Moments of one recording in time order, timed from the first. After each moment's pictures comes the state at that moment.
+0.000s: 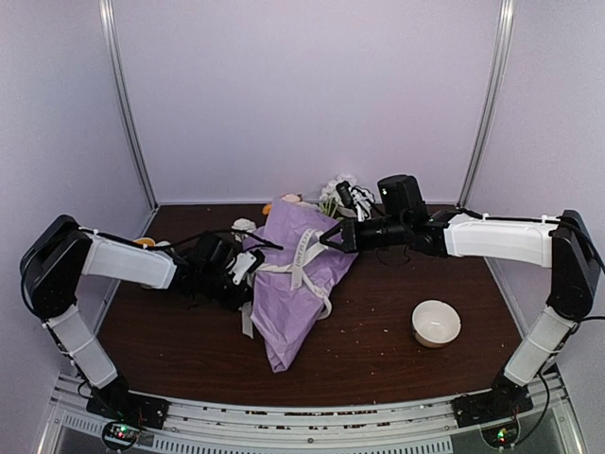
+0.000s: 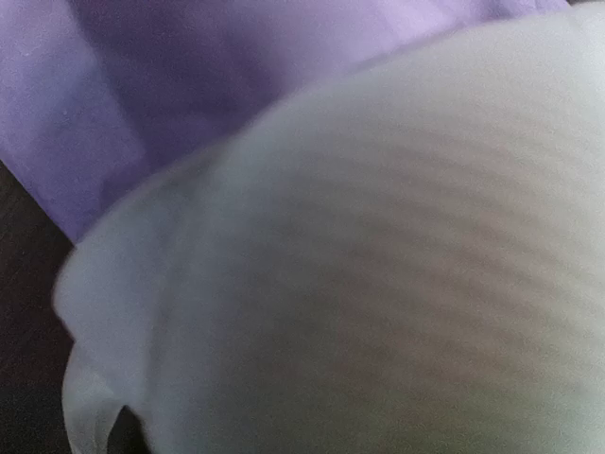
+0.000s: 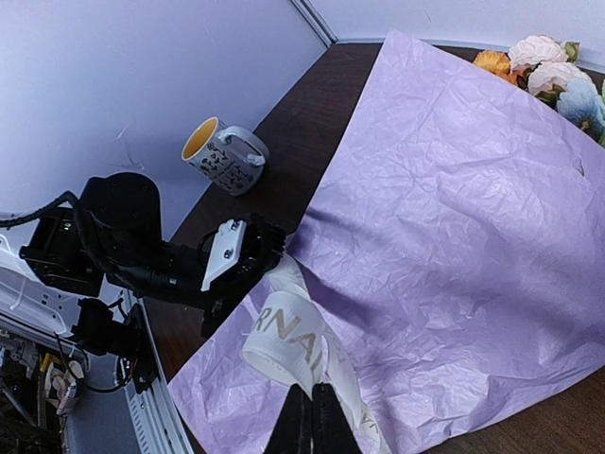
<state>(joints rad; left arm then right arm) -0.65 1.70 0.84 -0.05 0.13 0.06 0.67 1.65 1.17 0.02 -0.47 0.44</state>
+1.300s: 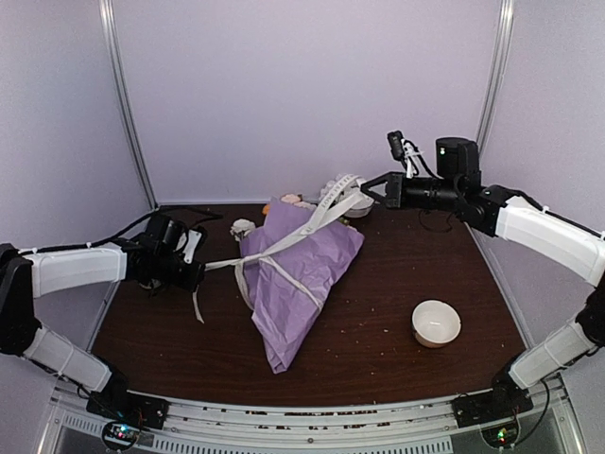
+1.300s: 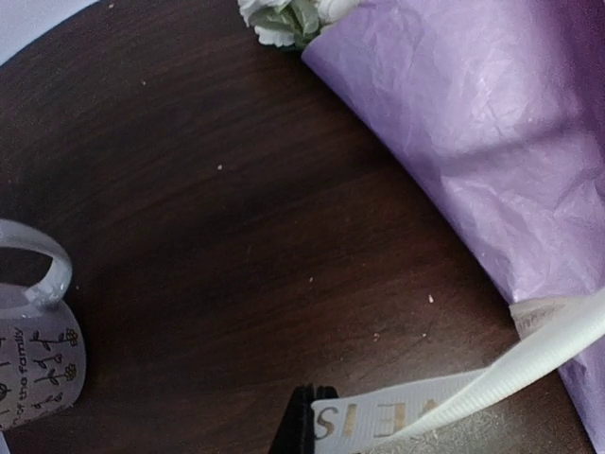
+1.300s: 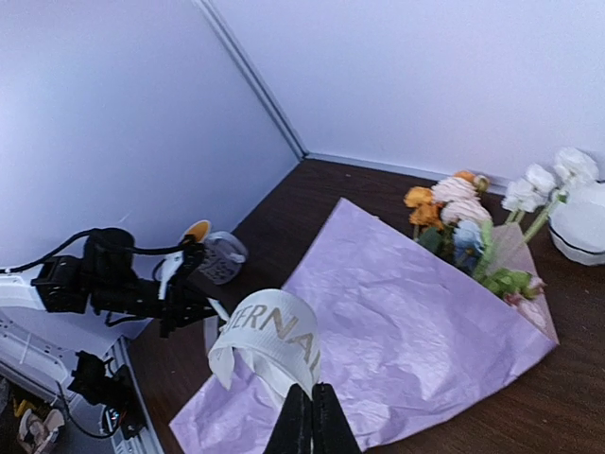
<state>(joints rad) -0.43 1.37 0.79 -0.30 -0.01 -0.05 0.55 1.41 1.25 -0.08 -0.46 0.37</state>
